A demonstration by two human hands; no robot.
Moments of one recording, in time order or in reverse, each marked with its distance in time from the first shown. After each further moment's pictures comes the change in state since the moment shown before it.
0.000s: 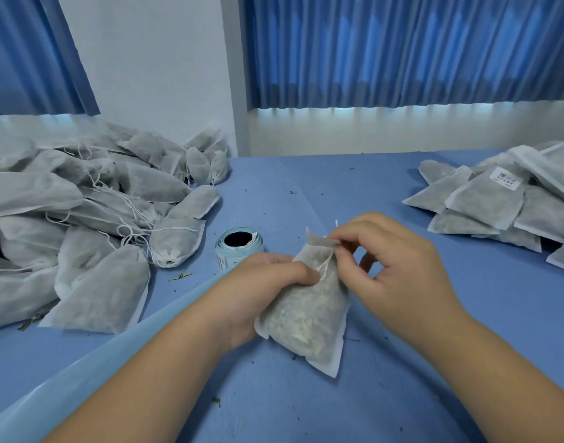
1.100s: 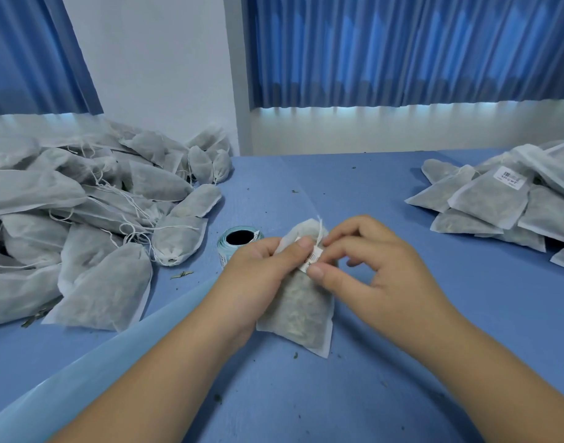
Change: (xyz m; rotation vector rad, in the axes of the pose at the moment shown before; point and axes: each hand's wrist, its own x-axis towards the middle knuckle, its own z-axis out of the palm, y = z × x) left_hand -0.004 -0.002 0.004 -0.021 0.136 0.227; right_hand -0.003 -0.010 0.002 0.239 -0.206 0.254
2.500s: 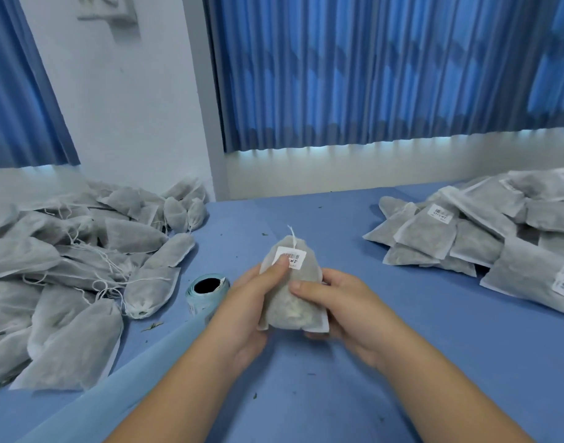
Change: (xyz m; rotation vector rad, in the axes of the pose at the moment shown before) left_hand 0.023 0.009 0.038 -0.346 -0.091 -0.002; right_hand 0.011 0.016 -0.020 0.831 -0.147 0.626
